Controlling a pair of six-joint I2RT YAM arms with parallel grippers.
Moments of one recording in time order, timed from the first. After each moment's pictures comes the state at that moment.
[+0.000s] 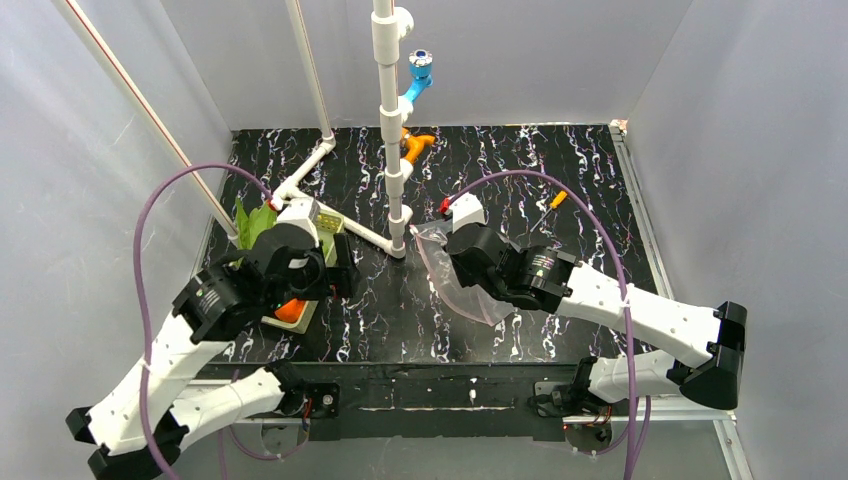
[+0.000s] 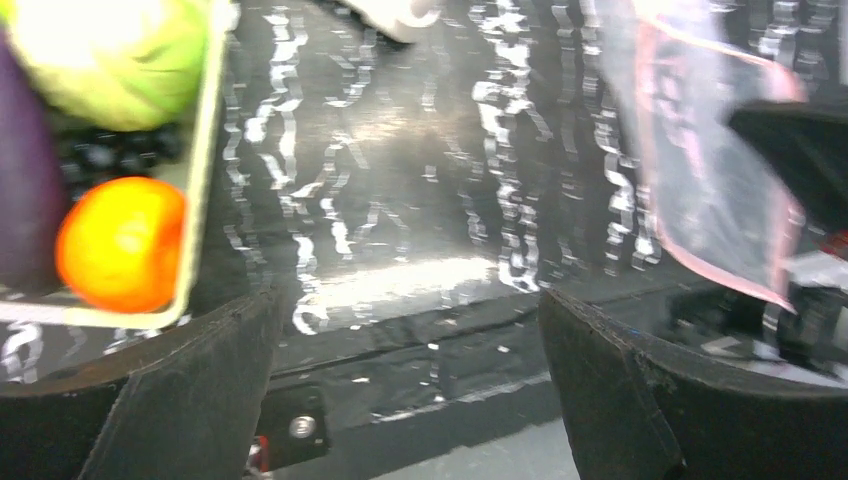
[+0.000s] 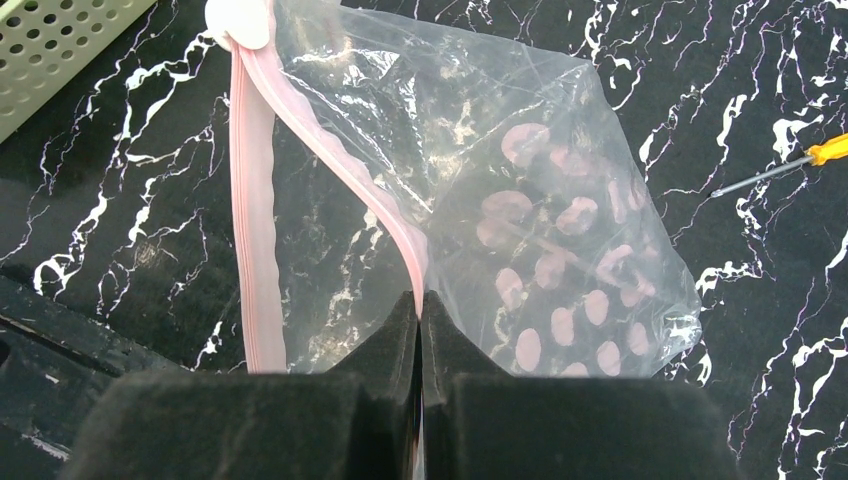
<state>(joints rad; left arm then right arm) -0.83 0.83 1.26 -1.17 -0.29 -0.67 1.14 1.24 1.20 -0.69 0.53 0.37</state>
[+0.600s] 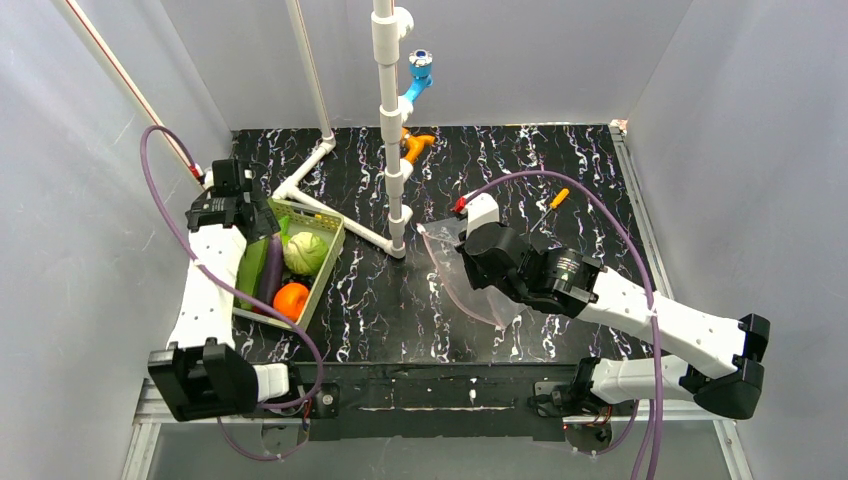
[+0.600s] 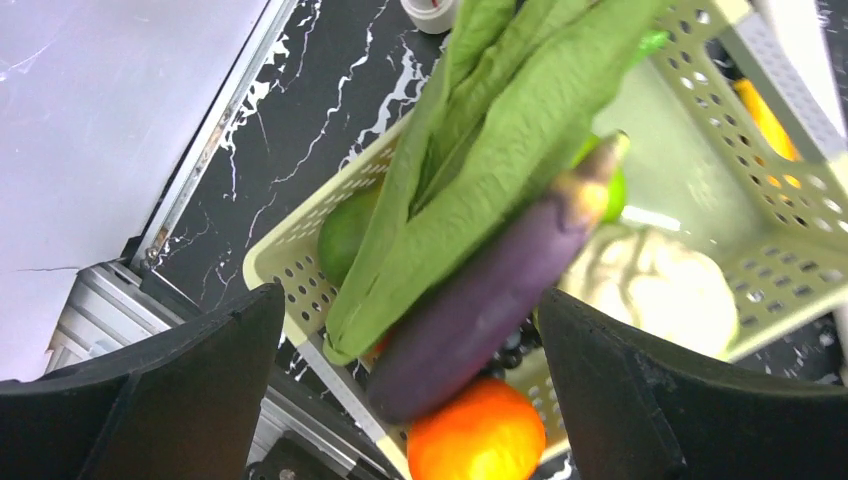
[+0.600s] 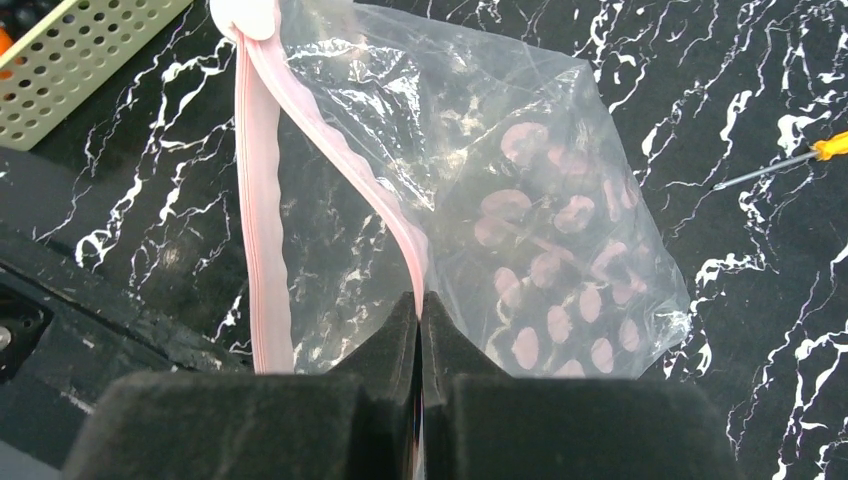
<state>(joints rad) 0.09 1.23 1.25 -1.01 -0.42 -0.32 1.14 1.15 1.20 -0.74 0.49 0.37</state>
